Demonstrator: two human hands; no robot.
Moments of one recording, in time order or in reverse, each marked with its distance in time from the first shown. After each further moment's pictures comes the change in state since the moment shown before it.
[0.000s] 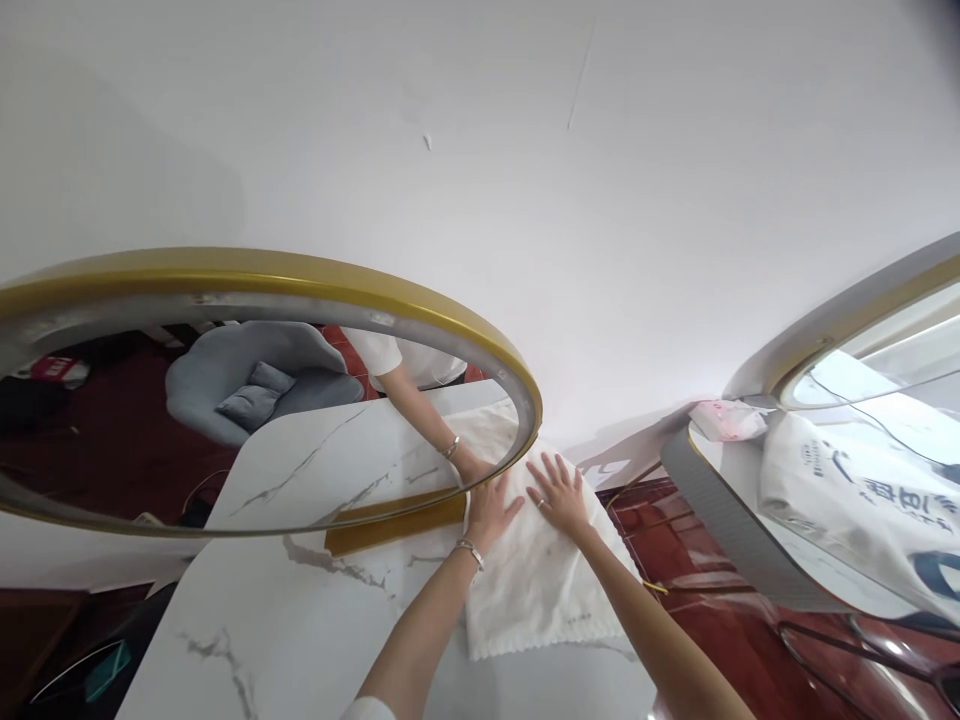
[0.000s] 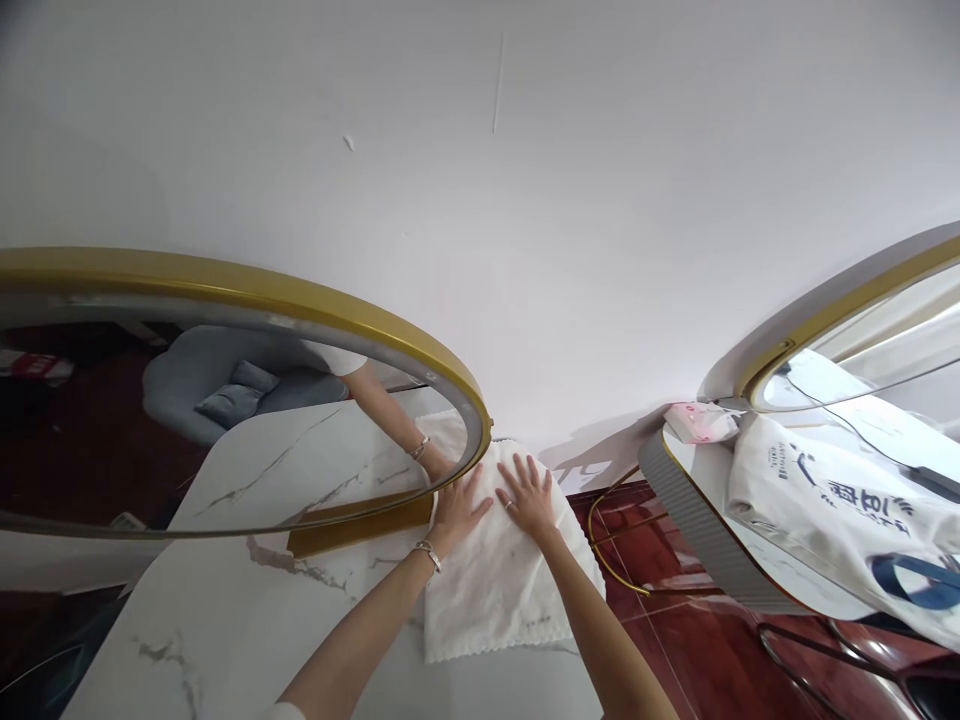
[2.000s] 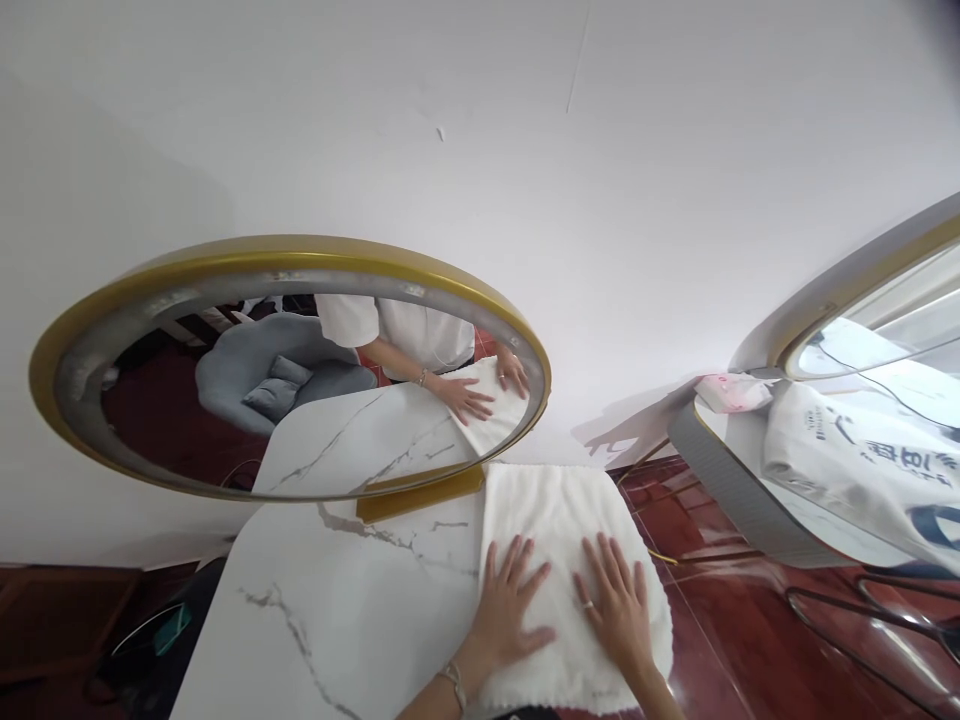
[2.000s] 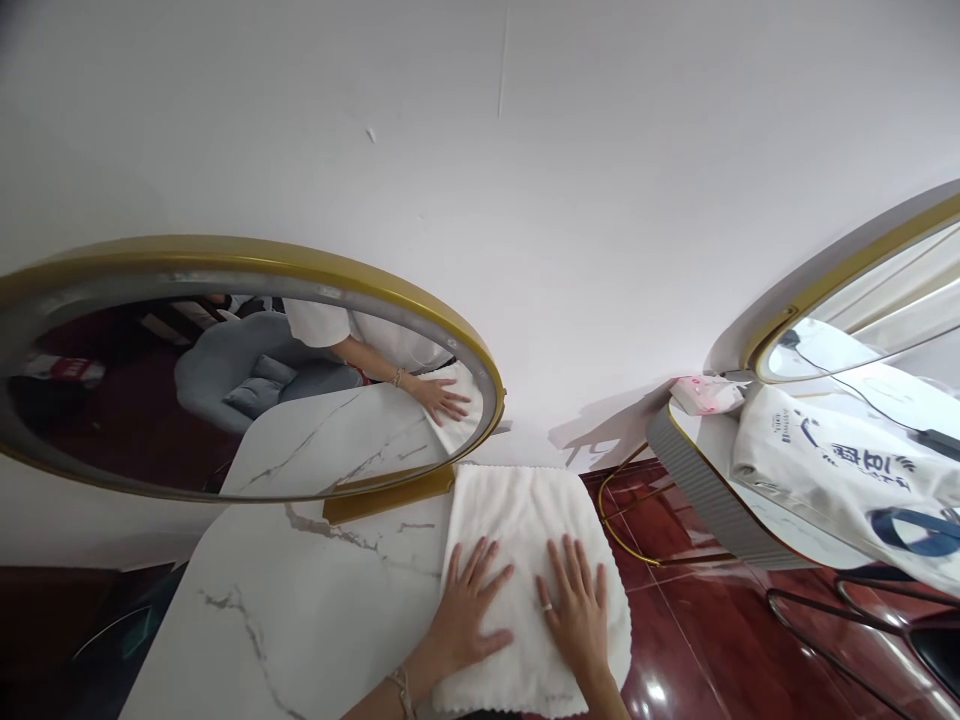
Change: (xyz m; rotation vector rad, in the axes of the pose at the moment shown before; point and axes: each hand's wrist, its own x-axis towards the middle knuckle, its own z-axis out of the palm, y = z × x) left_hand -0.186 0.013 -0.024 -0.079 -0.148 0.434; right_hand -0.207 -0.036 -0.014 0.086 0.207 0.159
